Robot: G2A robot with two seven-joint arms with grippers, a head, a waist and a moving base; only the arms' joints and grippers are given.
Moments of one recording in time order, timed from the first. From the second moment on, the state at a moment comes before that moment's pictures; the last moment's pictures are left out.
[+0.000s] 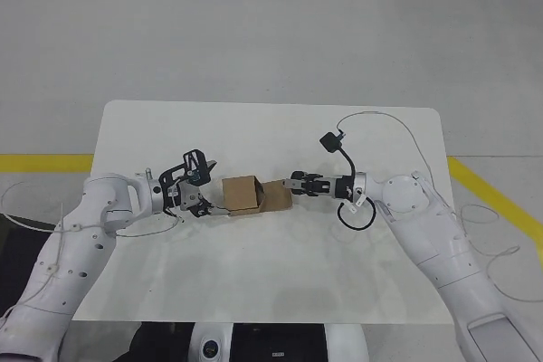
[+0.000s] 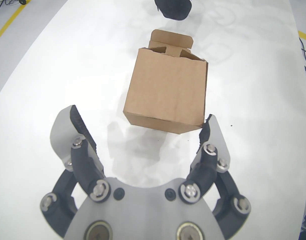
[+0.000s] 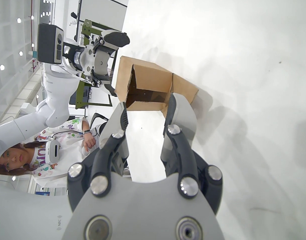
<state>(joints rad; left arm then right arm) 1.03 -0.91 -1.19 -1.51 1.11 -0.96 -0.29 -0.82 -1.20 0.99 -1.20 0.03 -0.41 0.95</state>
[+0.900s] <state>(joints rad) 1.00 -0.91 -1.13 -1.49 1.25 -0.99 -0.18 -0.95 -1.15 1.09 -1.32 -0.02 -0.33 0.95</state>
